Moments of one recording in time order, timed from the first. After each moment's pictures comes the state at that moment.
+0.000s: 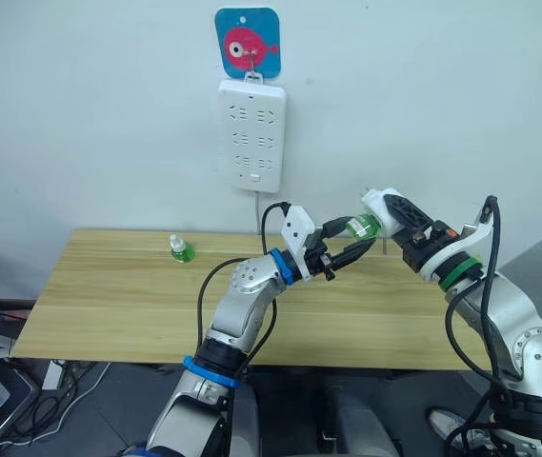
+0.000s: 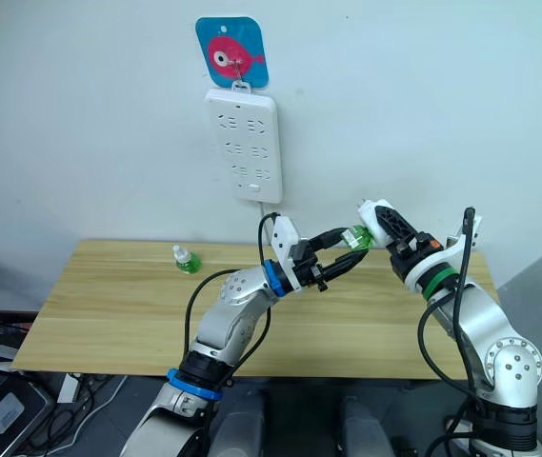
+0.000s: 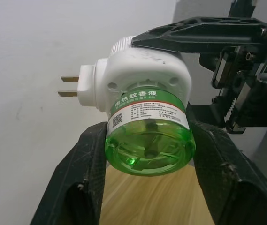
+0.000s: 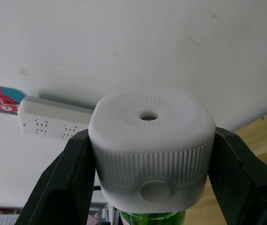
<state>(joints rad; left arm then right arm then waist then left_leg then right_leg) -0.48 0.00 -0.22 0.16 -0.28 0.07 -0.76 -0.20 -0.34 -0.24 -0.42 1.82 0.59 -0.48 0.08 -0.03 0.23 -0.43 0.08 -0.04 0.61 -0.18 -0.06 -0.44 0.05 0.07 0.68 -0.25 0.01</state>
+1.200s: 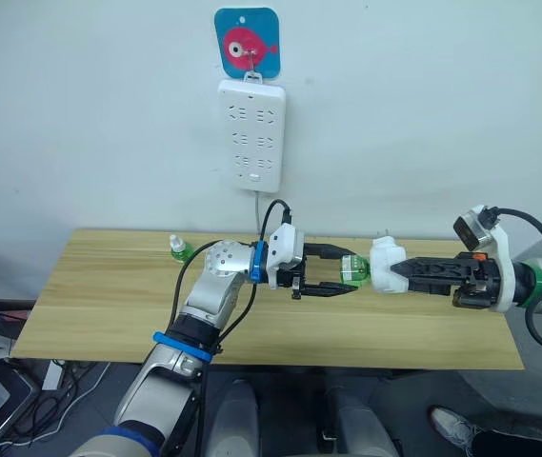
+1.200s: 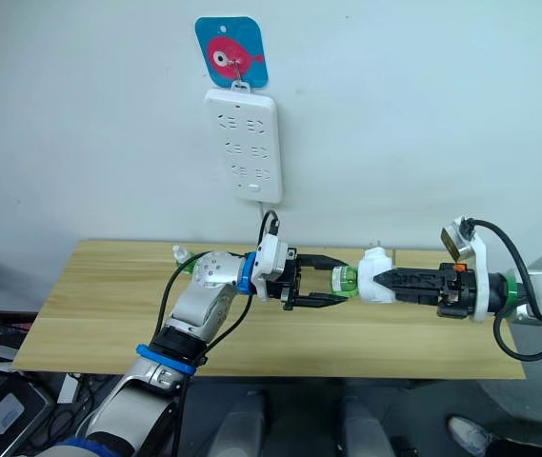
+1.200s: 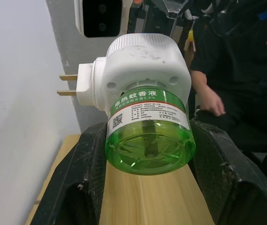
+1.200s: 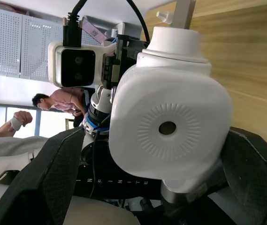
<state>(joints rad) -0.60 0.20 -0.26 0.32 -0.31 -0.14 -1.31 -0.39 -1.02 -0.09 0.06 1.94 1.40 0.29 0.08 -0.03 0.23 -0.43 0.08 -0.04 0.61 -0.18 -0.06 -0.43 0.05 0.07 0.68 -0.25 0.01</state>
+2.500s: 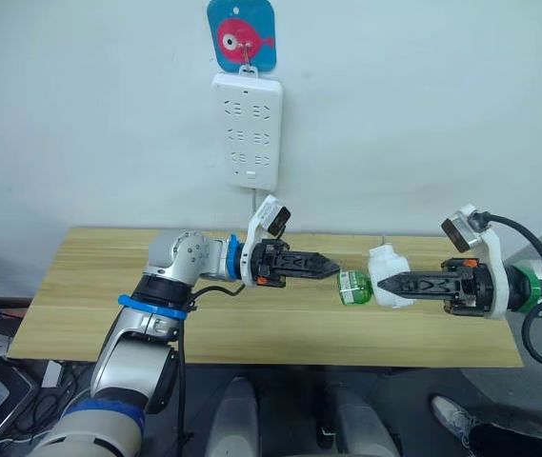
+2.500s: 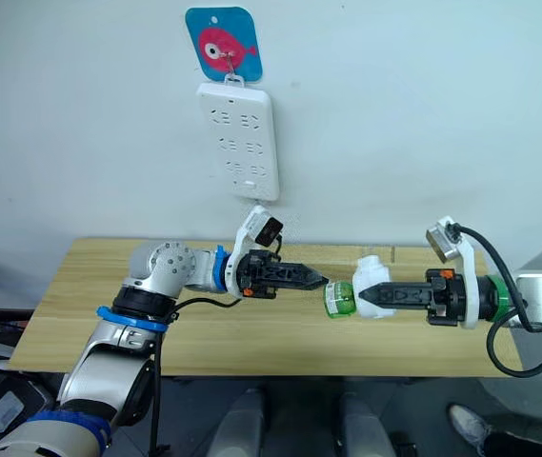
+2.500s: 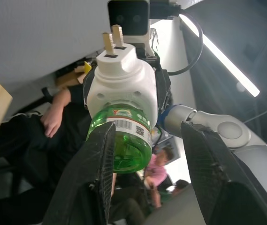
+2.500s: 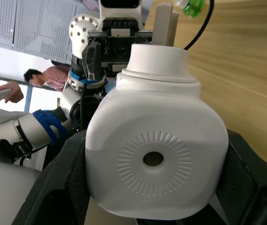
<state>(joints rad) -0.80 0.34 -0.13 0.33 -0.89 1.36 -1.30 -0.37 -1.05 -0.08 -0.11 1.95 1.34 0.30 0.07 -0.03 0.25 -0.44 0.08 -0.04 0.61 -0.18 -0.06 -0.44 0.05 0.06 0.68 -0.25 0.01</state>
